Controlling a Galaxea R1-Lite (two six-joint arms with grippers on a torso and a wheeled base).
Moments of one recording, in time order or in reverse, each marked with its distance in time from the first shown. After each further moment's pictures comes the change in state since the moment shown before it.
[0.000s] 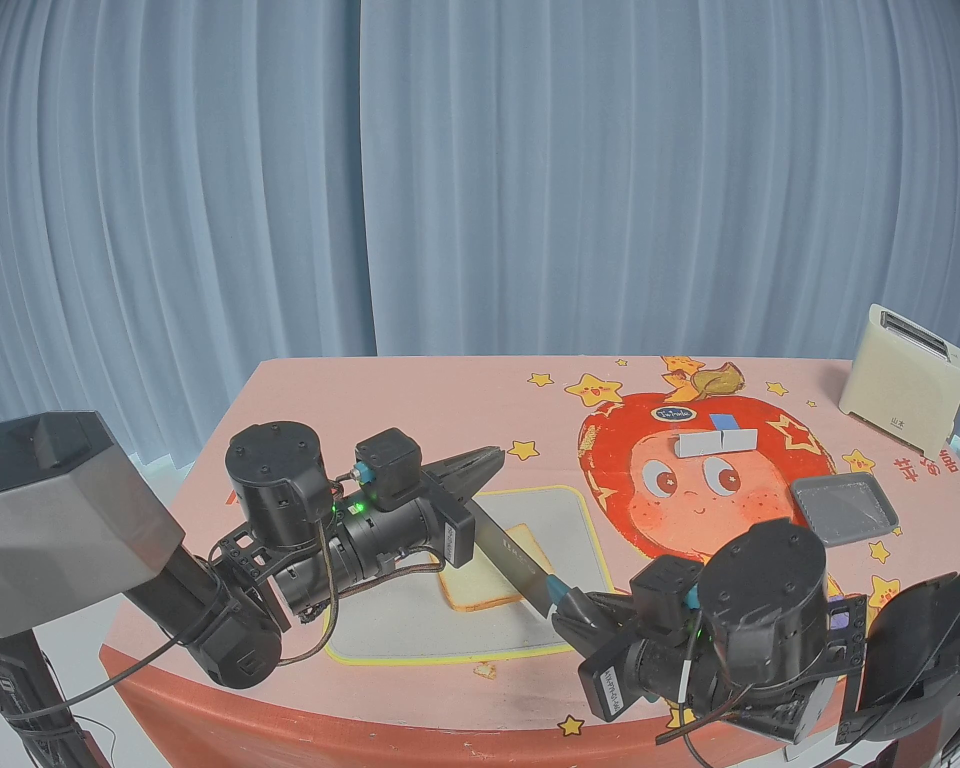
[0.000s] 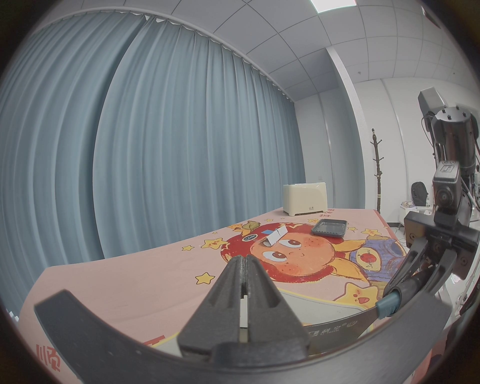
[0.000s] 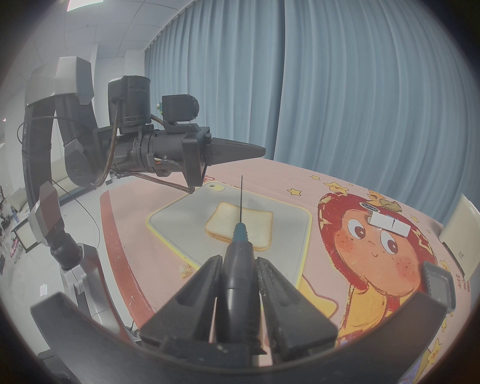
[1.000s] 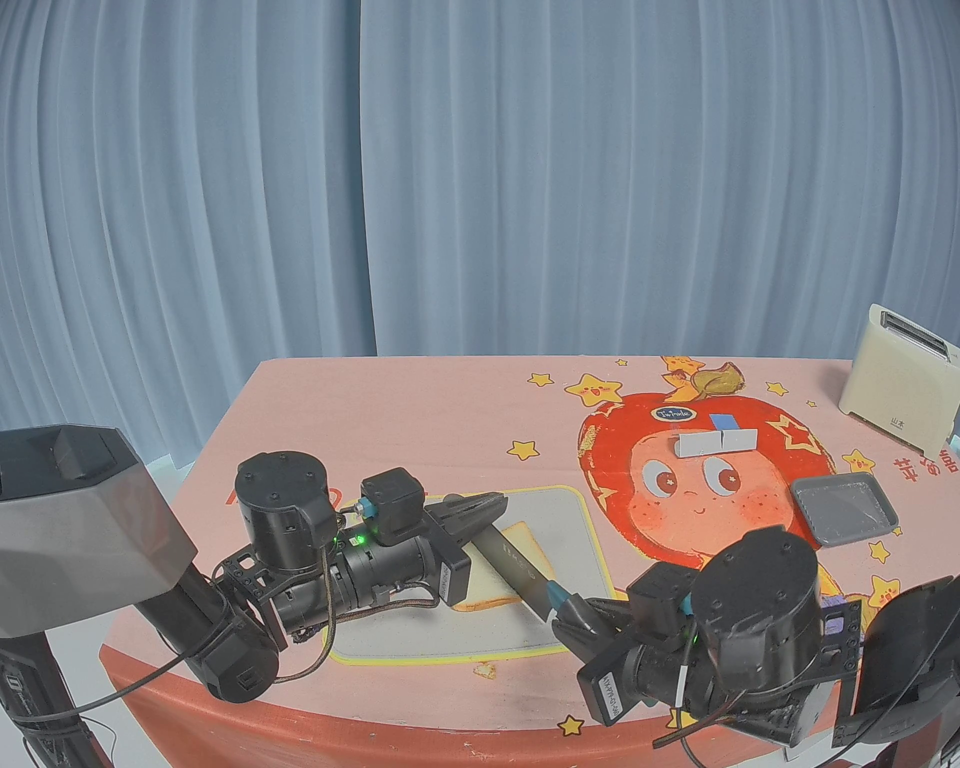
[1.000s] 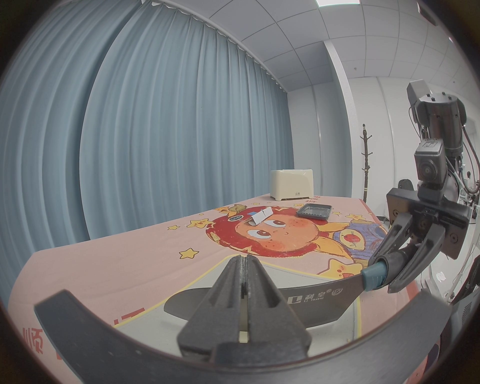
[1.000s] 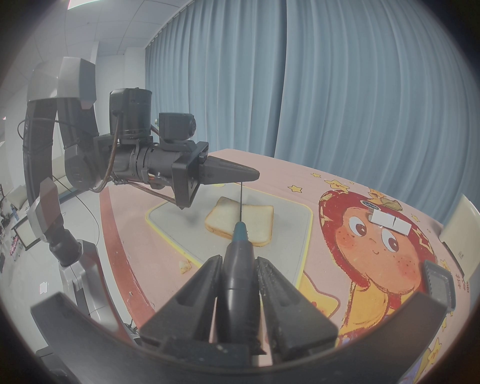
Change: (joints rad) left arm 0.004 0.030 0.069 -0.007 -0.080 -0.001; right arm 0.001 0.009 0.008 0.001 0.000 0.000
